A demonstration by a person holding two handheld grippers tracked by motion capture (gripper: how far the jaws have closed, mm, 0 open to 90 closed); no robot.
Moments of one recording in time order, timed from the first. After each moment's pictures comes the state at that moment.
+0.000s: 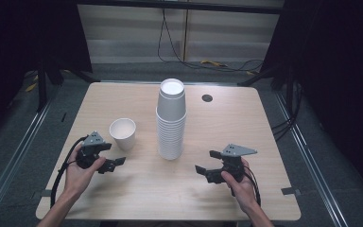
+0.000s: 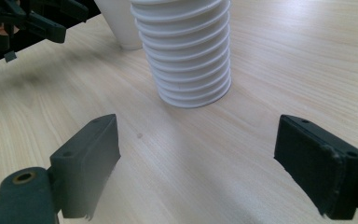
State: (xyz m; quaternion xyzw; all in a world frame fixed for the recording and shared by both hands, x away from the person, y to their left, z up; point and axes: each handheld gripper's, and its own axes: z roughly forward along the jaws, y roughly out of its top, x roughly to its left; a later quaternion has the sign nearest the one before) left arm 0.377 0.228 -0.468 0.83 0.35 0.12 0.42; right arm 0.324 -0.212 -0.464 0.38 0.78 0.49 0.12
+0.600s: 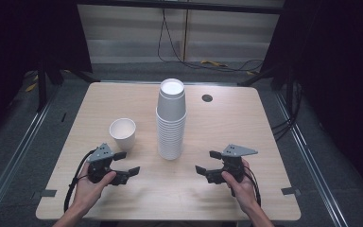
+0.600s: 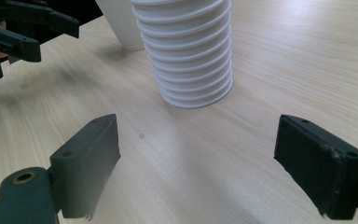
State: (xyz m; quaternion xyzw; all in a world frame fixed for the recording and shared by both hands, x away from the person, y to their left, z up) left arm 0.339 0.193 -0.475 0.79 0.32 0.10 0.51; right arm 0.324 -0.212 -0.465 0.38 0.77 0.49 0.12
